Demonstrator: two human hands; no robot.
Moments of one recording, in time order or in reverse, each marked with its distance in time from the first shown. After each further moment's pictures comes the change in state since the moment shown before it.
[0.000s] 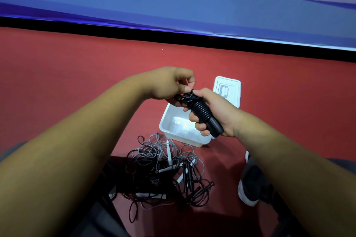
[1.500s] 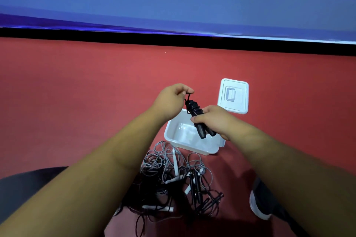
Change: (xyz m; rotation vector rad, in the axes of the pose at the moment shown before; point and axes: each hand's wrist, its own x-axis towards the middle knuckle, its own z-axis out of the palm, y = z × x) left_hand 0.058 -0.071 0.035 -0.188 0.488 -0.120; right_hand 0.083 0.020 -0.037 -0.386 0.406 -0.059
